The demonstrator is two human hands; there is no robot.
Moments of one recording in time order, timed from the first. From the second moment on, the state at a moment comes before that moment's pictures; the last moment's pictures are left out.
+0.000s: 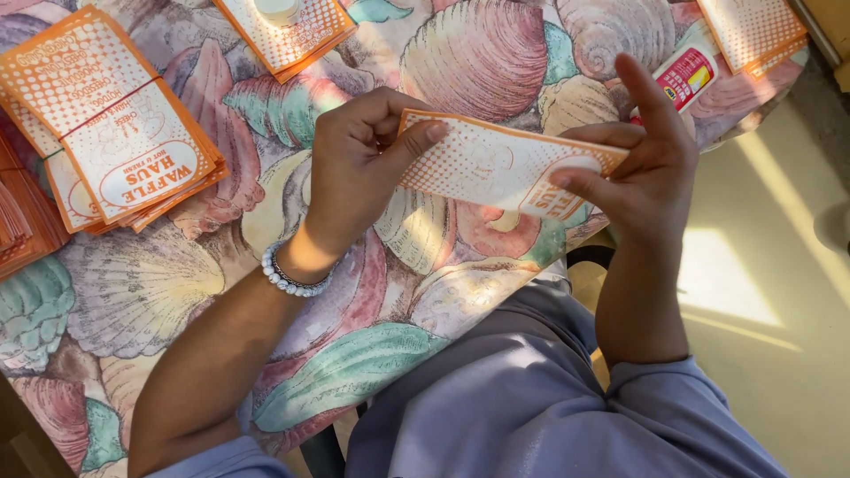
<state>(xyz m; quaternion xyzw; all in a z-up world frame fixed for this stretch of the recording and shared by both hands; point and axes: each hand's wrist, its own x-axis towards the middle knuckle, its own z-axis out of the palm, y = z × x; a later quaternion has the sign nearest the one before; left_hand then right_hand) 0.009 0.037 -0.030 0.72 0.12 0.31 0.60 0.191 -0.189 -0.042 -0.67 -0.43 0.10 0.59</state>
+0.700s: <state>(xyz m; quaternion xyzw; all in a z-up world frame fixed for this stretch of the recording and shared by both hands) 0.011 0.033 -0.034 0.71 0.14 0.31 0.61 0.210 -0.196 -0.082 -0.58 -0.36 0.00 0.73</state>
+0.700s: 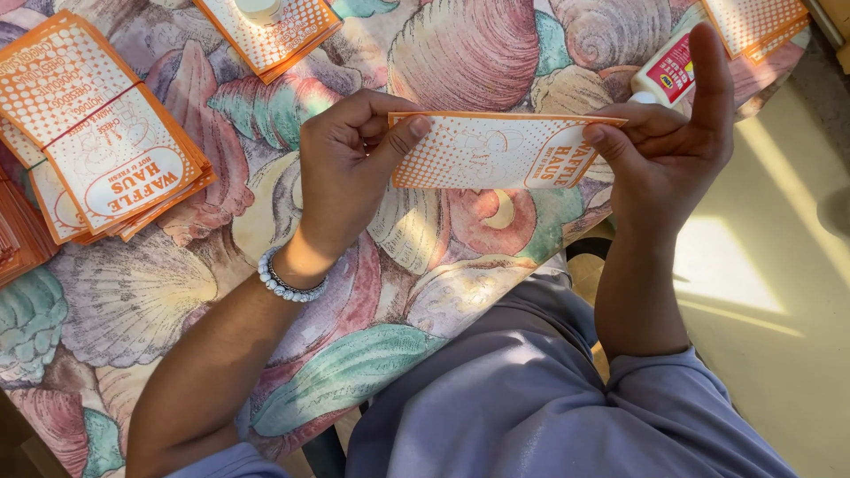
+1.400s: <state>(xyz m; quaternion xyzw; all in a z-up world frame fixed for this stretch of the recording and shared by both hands) 0.013 0.032 -0.041 0.73 0.15 0.29 0.60 0.225 -0.195 -0.069 -0.63 -0.41 -0.02 0.66</state>
